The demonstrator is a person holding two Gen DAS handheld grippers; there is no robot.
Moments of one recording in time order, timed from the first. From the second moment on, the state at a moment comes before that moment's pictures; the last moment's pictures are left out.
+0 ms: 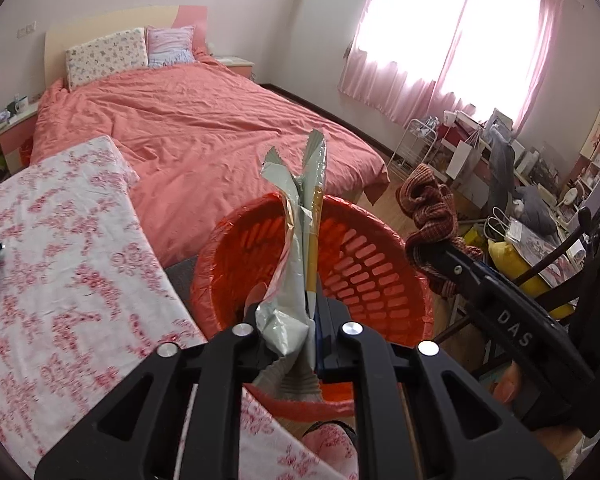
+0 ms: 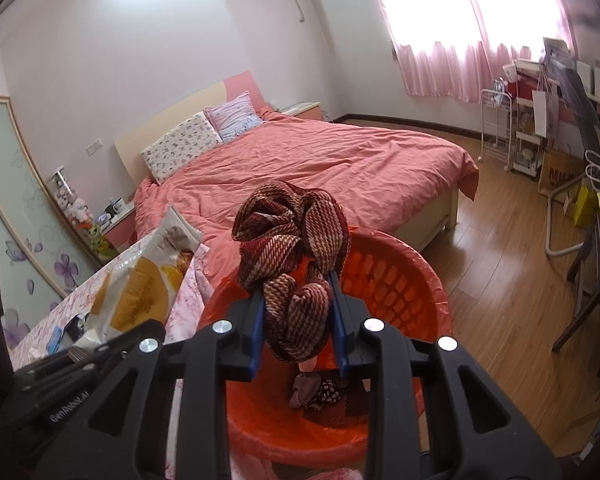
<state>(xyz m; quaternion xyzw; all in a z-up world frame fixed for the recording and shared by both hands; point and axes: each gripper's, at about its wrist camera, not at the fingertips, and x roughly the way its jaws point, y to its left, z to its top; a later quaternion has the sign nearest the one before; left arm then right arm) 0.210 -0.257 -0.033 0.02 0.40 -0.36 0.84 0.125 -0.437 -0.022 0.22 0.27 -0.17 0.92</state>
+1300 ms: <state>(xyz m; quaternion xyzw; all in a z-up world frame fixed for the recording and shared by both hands) 0.220 0.084 -0.061 0.00 0.38 0.04 0.92 0.203 -0.194 -0.052 0.08 0.36 -0.02 0.93</state>
